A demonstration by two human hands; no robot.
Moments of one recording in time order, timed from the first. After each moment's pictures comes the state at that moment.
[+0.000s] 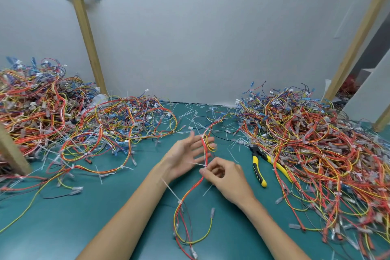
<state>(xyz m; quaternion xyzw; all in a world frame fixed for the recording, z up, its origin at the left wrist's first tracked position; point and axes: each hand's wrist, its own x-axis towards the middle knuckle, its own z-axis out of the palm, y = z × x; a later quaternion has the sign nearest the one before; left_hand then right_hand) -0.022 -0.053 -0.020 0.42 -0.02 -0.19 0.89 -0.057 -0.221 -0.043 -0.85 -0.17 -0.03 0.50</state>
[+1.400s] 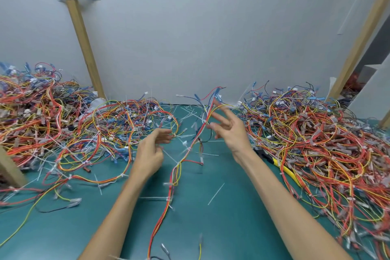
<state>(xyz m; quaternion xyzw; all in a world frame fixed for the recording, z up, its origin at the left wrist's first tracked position) -0.034 0.016 -0.014 0.85 -0.01 0.21 0.48 0.026 -0.196 0.023 -0.67 -0.18 -0.02 0.72</state>
